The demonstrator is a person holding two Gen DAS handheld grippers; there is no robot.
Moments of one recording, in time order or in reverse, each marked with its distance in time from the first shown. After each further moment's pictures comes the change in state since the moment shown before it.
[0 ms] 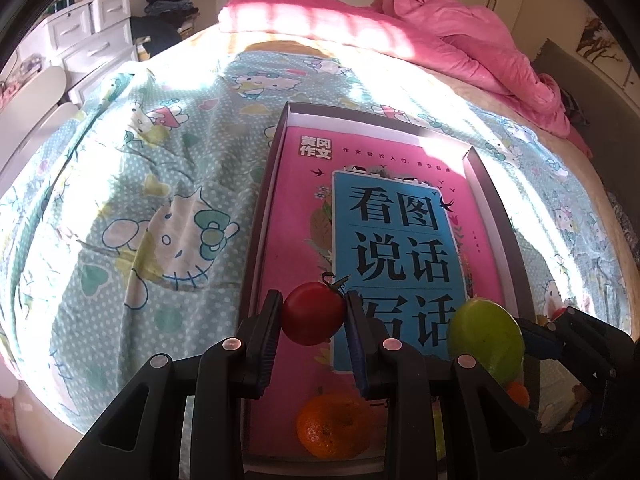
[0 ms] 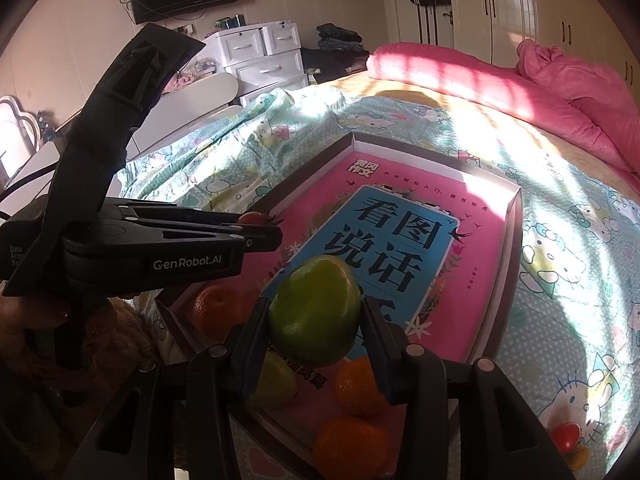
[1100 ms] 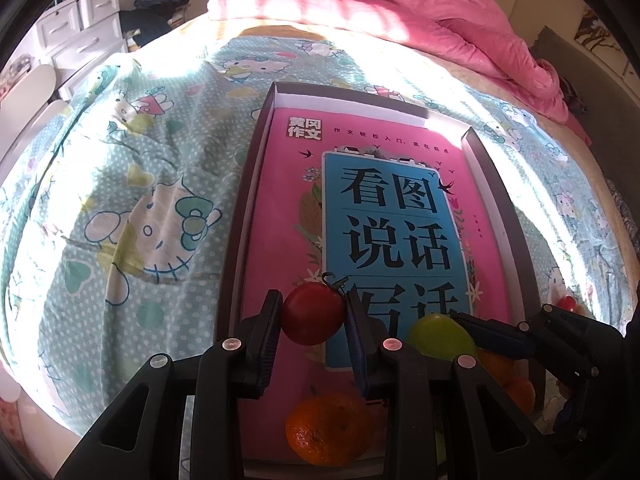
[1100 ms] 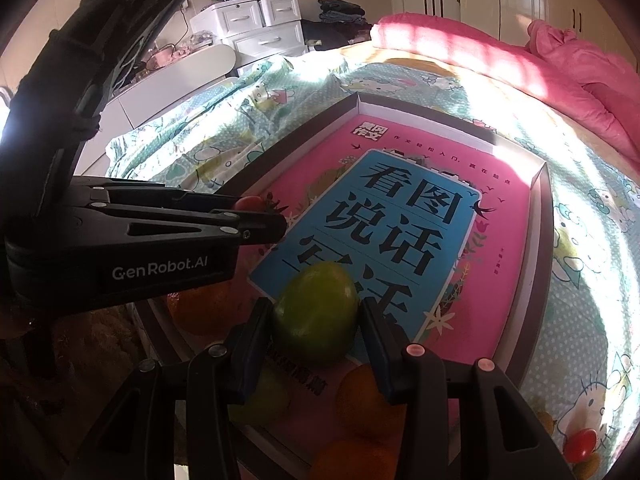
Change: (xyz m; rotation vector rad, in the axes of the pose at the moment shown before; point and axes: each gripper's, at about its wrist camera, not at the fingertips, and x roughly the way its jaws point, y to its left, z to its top) left arm 0.015 -0.007 -0.003 0.022 0.048 -0.009; right arm 0.037 0.001 -0.001 -0.004 0.102 0.010
